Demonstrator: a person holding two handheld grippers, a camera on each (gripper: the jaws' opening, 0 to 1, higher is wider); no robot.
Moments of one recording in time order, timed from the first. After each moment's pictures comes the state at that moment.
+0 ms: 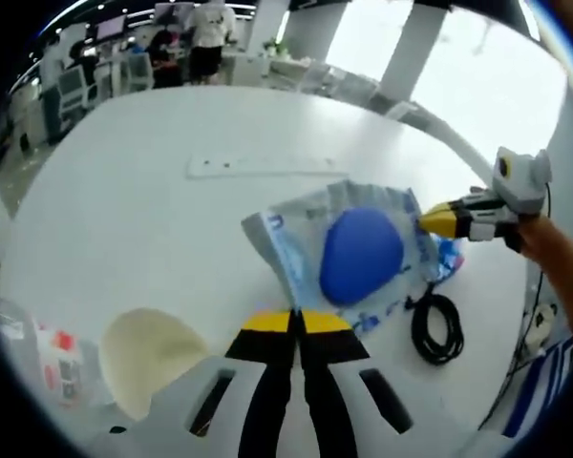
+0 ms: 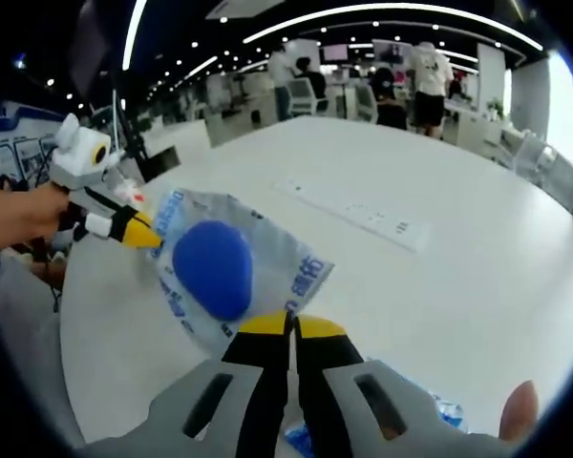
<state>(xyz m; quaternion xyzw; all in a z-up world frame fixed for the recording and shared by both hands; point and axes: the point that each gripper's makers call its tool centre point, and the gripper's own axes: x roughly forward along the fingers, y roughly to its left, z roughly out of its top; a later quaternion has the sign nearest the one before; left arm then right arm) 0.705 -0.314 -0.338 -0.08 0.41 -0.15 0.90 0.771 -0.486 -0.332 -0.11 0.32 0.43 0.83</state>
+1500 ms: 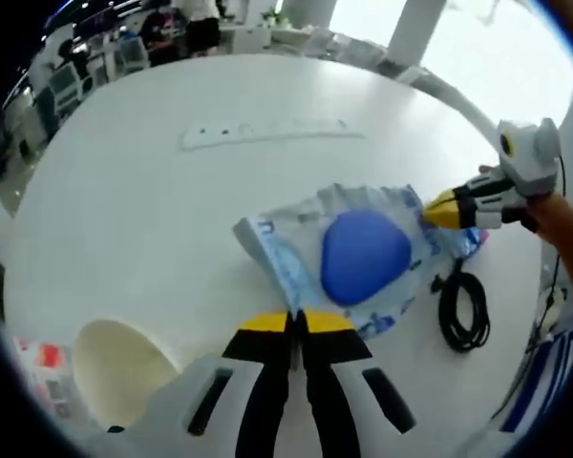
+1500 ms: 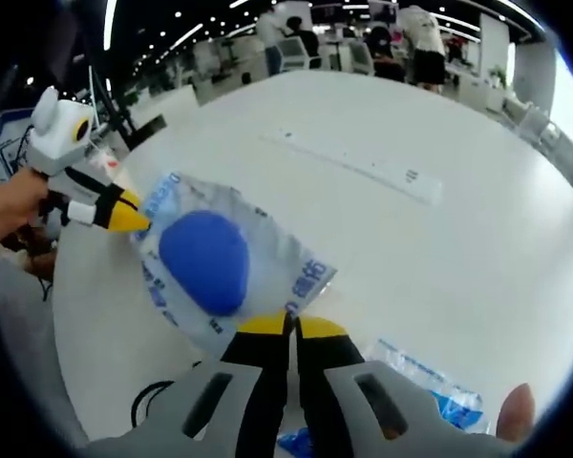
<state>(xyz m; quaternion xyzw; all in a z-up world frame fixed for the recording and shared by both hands) 0.709 -0.315 -0.374 -0.03 0.47 -0.13 0.87 0.771 -0.489 -0.383 -0.14 0.41 0.41 0.80</state>
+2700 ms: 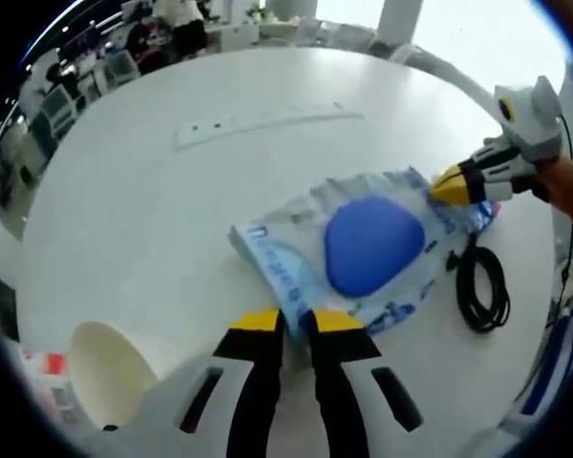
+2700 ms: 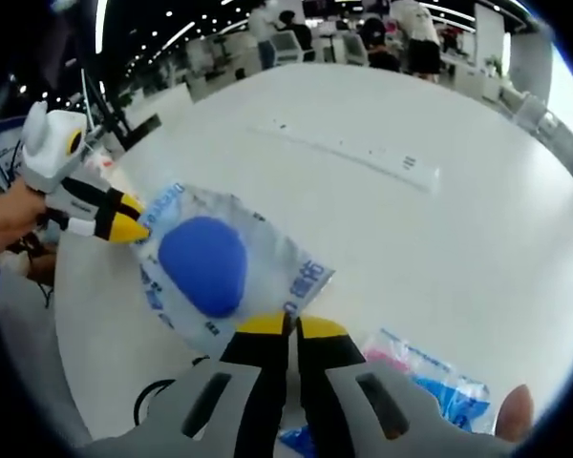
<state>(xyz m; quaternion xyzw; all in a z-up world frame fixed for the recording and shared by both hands) 0.703 -0.314 -0.386 0.02 0.48 -0.14 0.87 0.766 -0.492 -0.389 -0.13 0.42 0.41 0.80</state>
